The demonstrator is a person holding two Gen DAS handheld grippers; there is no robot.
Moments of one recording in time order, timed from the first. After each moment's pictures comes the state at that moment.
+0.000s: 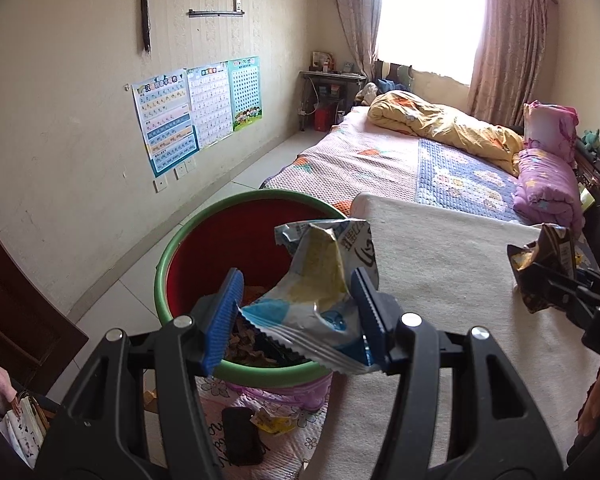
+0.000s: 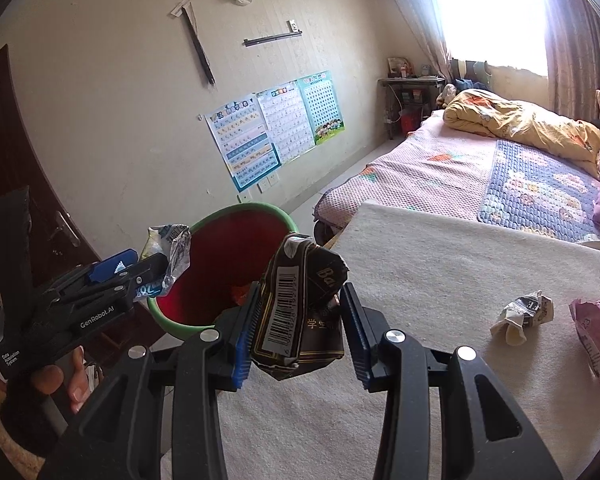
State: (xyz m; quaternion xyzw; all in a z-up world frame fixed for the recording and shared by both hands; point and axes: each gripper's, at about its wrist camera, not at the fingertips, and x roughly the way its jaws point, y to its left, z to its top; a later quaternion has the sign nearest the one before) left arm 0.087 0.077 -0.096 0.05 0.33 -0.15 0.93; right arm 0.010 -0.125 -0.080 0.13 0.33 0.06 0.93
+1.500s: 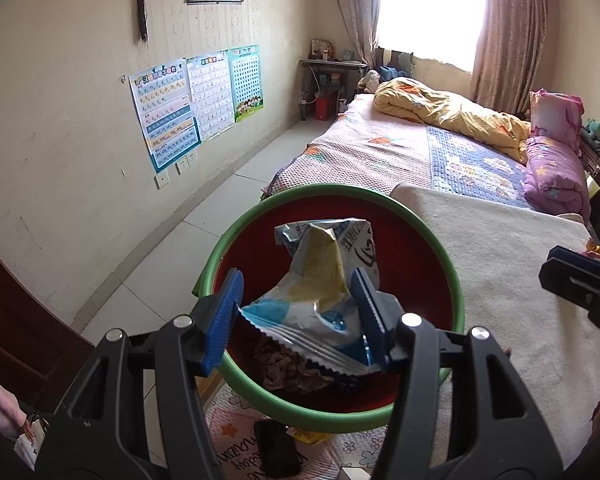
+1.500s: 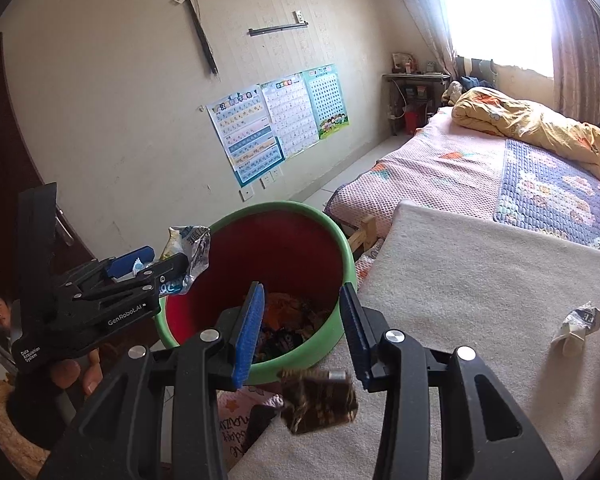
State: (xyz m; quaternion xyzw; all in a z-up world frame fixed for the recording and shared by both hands) left arm 0.144 0.117 -0.122 0.07 0.35 -0.16 0.92; right arm 0.062 -0.072 -0.091 0.11 0.35 0.06 0.93
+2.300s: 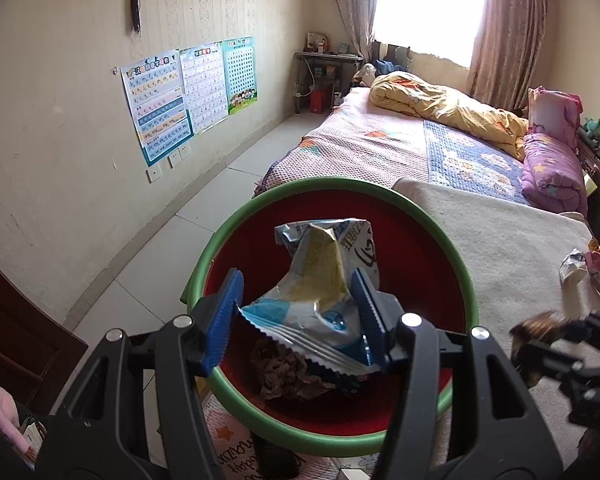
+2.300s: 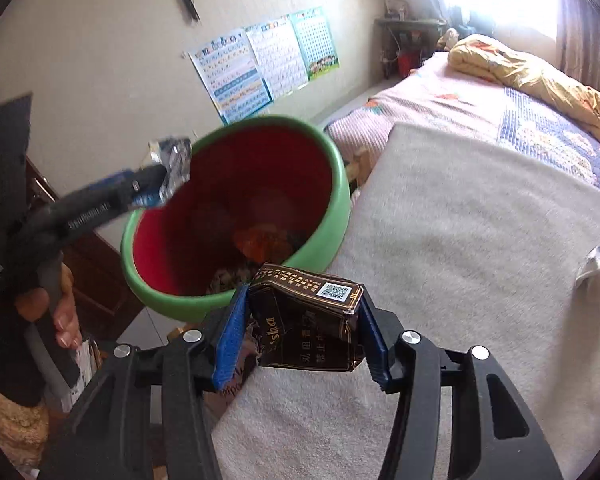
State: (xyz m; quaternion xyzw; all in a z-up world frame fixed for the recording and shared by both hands) left arm 0.163 0.114 -0.136 0.07 0.36 -0.17 0.91; right arm 0.063 -0.071 -0.130 0.13 0.41 0.06 0.90
